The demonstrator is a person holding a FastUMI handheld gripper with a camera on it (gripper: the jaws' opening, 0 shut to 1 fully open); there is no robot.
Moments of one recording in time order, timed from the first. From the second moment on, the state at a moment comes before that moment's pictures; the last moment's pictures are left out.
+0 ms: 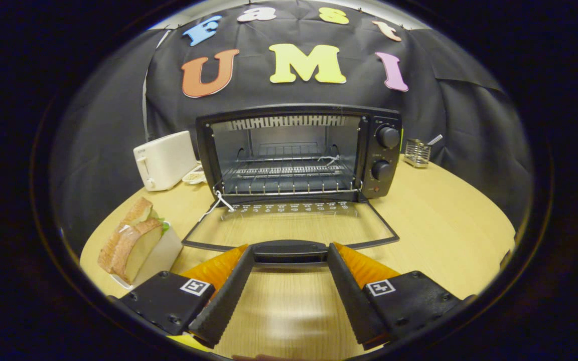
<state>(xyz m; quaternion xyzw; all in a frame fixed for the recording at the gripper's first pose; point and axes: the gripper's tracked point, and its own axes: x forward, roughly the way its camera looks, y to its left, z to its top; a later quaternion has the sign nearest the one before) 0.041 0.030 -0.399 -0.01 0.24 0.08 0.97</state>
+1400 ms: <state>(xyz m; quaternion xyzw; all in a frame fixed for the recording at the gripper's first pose) -0.021 0.189 -0.373 0.10 0.58 0.35 0.73</state>
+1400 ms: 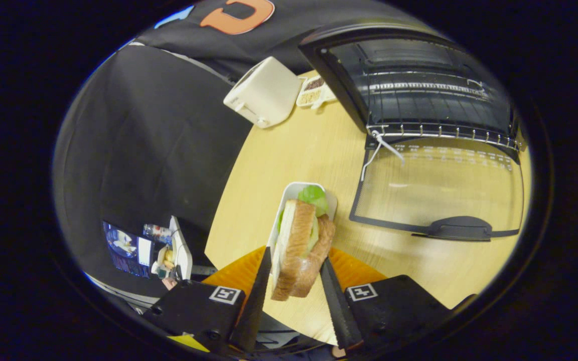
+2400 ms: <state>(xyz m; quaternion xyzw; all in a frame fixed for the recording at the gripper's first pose) 0.018 0.169 -0.290 0.33 0.49 0.35 0.72</state>
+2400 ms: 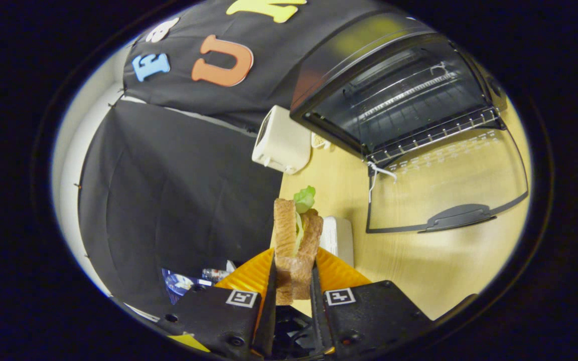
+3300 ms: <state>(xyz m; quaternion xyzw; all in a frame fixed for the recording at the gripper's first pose) 0.179 0.095 -0.300 0.51 0.27 0.17 0.80</state>
